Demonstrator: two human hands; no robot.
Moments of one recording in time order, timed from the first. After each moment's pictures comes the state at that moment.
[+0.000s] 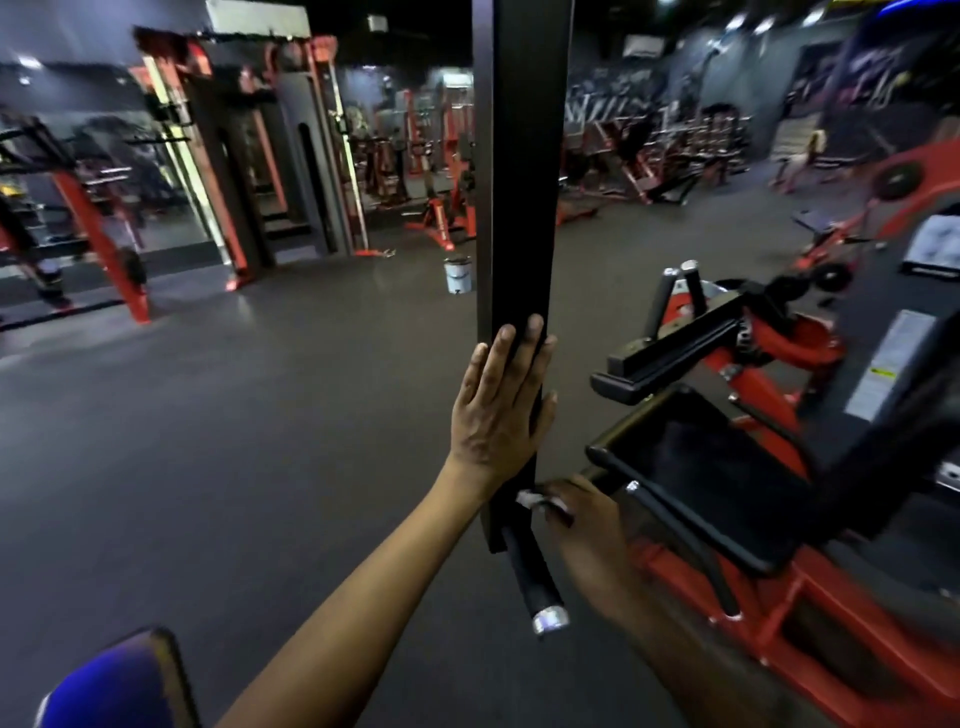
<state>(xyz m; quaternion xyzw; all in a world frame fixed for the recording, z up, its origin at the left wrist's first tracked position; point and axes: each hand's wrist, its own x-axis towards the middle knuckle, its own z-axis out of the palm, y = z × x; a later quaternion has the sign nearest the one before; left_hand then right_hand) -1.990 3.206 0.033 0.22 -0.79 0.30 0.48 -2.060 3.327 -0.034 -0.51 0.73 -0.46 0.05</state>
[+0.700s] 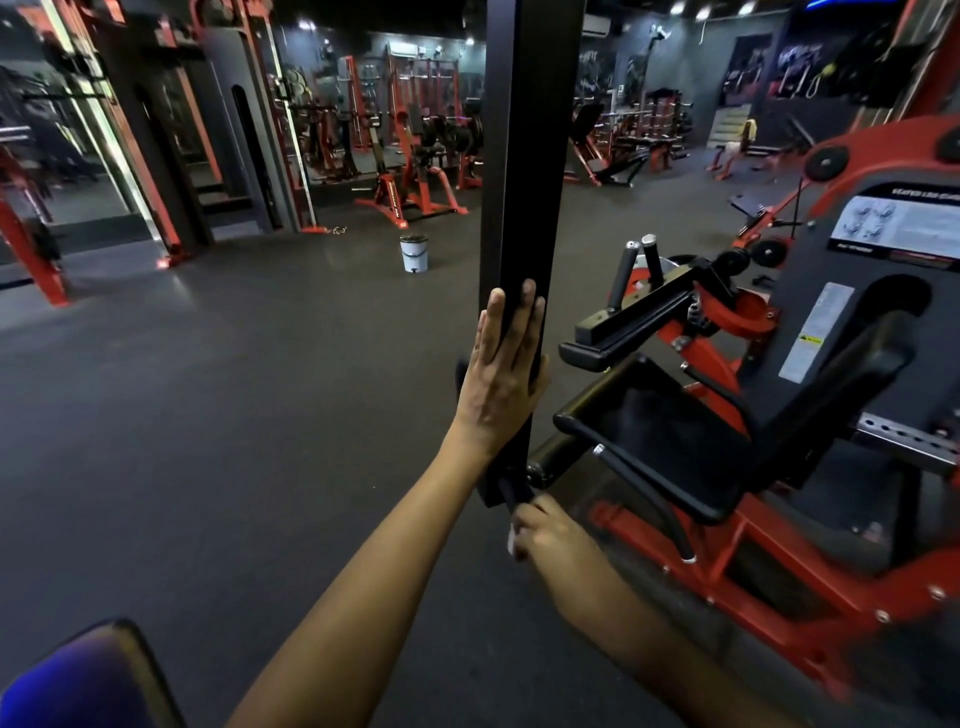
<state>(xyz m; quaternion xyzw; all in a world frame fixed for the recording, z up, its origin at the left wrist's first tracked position) -1.992 3.205 0.024 0.12 -0.82 0.14 0.54 -2.009 3.376 -0.048 -0.68 0.71 -0.16 0.02</state>
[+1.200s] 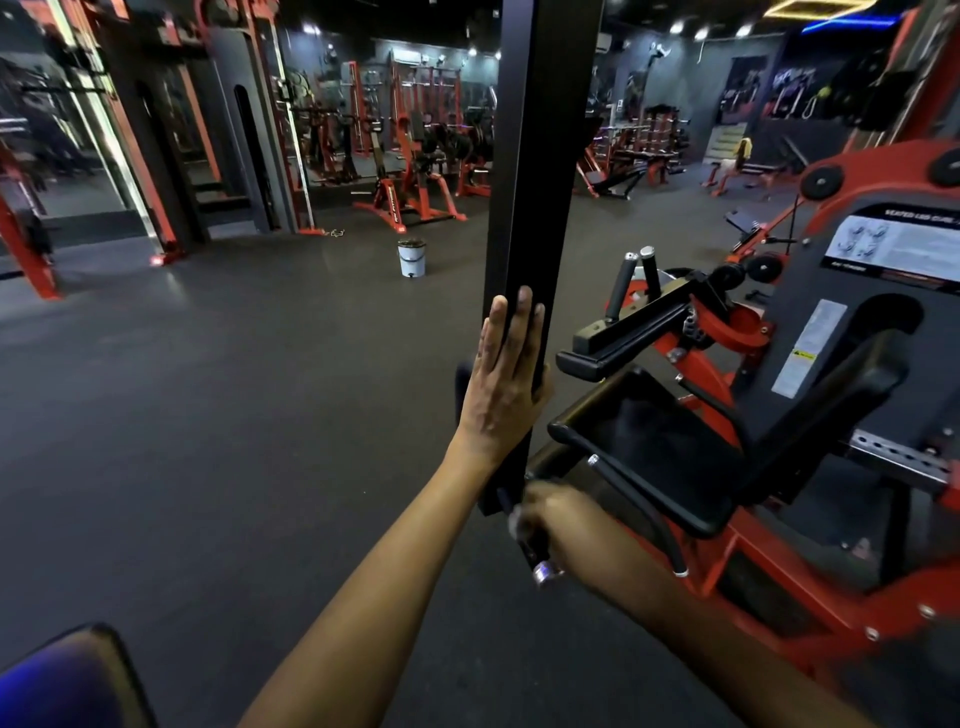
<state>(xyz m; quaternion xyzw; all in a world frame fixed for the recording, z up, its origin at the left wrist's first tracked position) -1.998 3.205 0.023 0.12 -0.80 0.11 0.58 -2.040 3.345 -0.037 -0.69 0.72 -0.09 0.00</state>
